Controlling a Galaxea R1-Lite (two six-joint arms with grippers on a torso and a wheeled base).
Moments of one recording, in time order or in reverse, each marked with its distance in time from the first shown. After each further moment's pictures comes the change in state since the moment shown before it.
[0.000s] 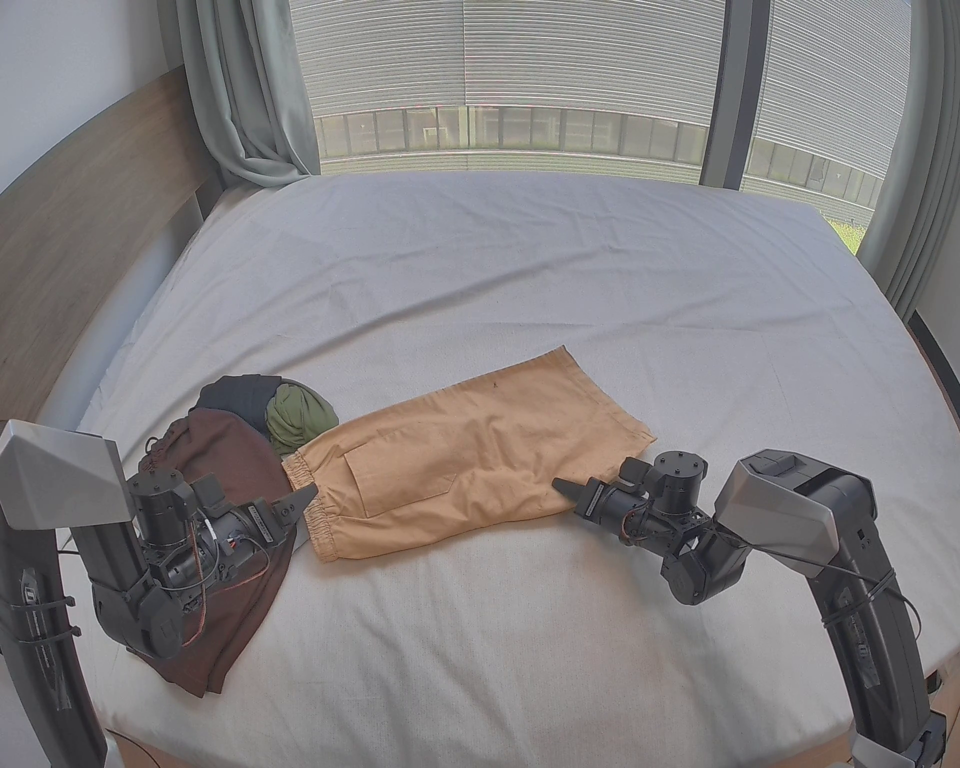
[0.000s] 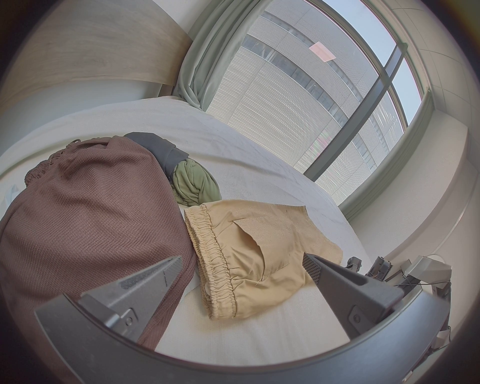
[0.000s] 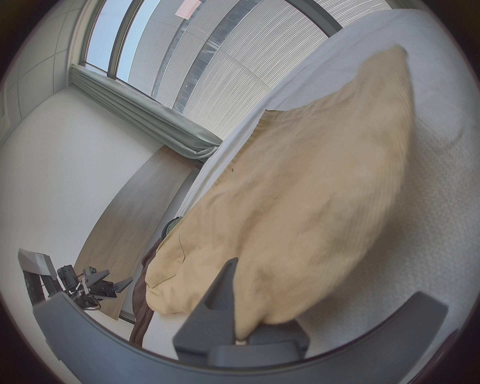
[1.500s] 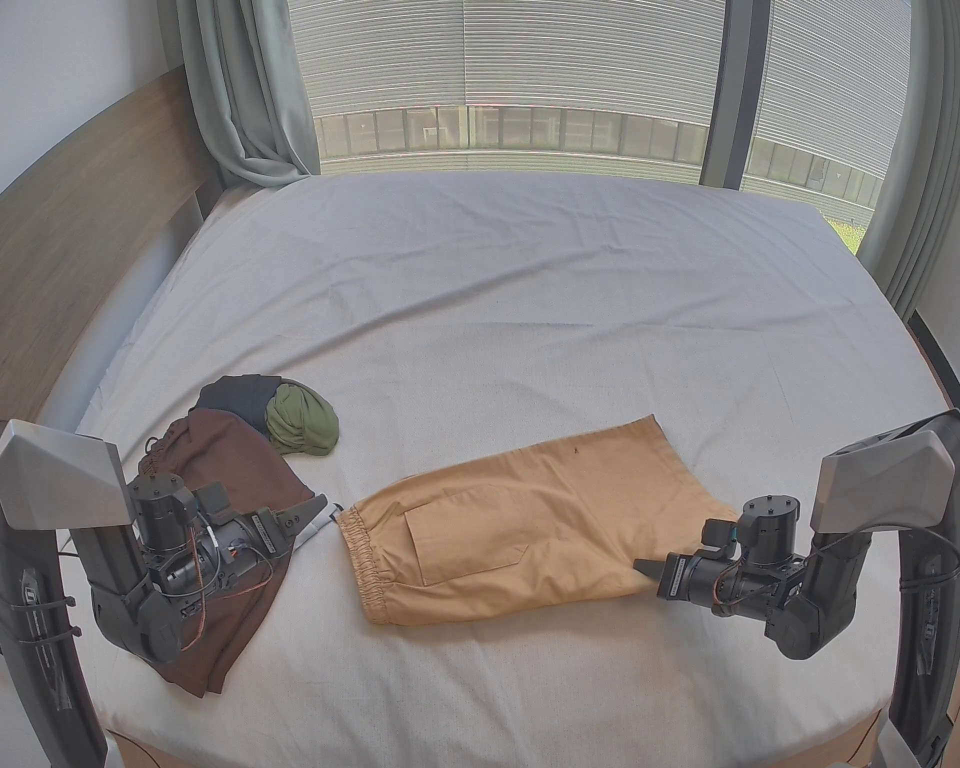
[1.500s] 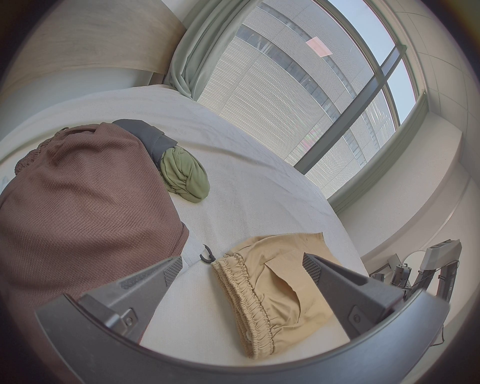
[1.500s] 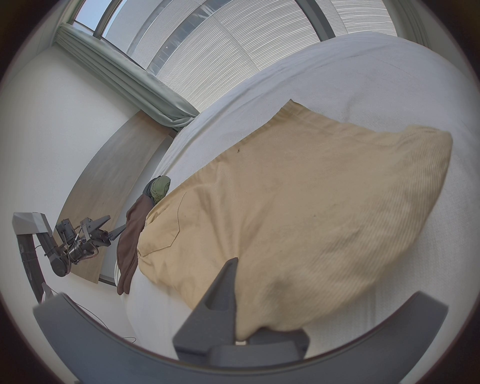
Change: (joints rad) left arm -0.003 0.000 0.024 0.000 -0.093 -0.002; right arm -0.050 -0.366 0.827 -0.136 -0.066 -0.222
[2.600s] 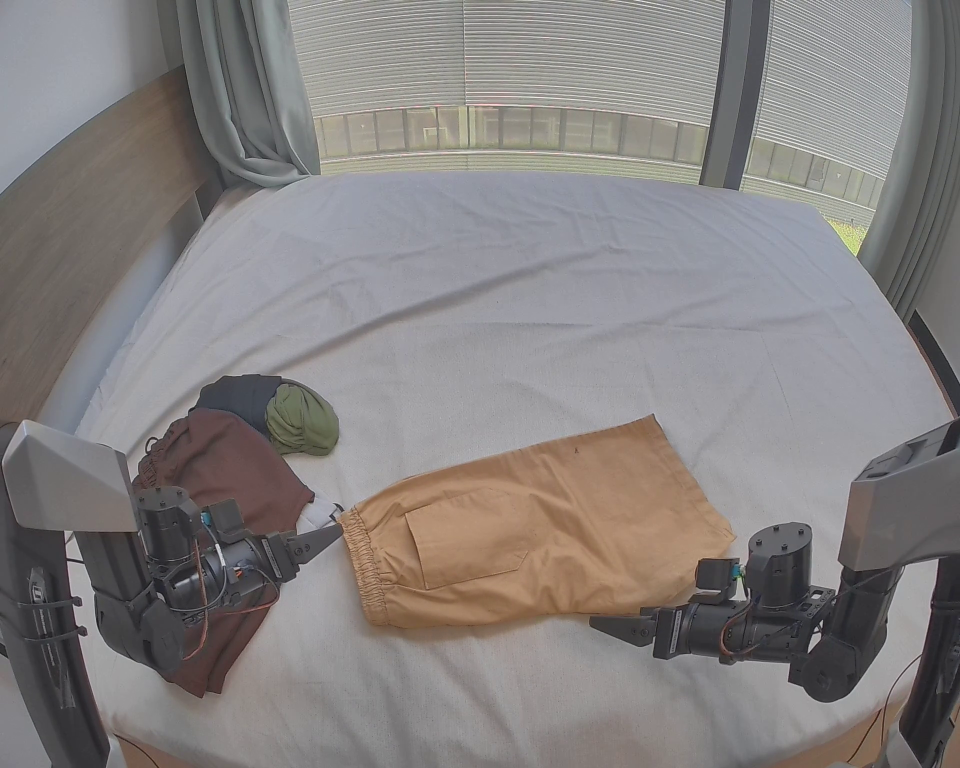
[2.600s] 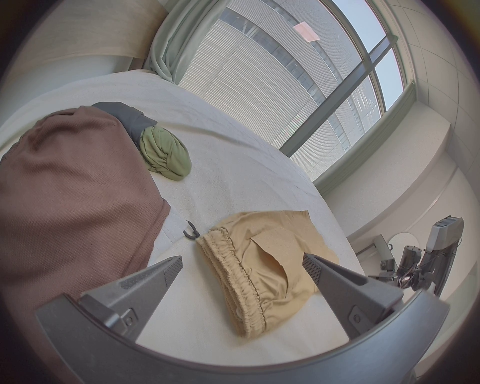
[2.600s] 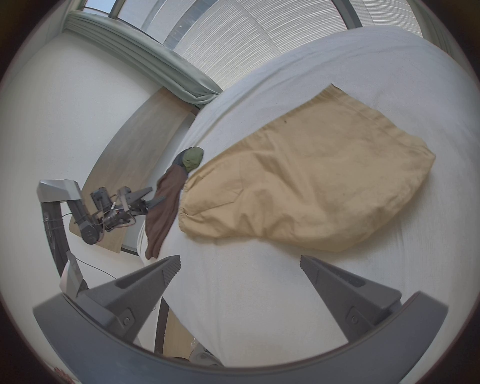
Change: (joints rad) left arm 0.001 0.035 0.033 0.000 -0.159 0.069; right arm 0.188 -0.215 0.234 0.011 0.004 0.003
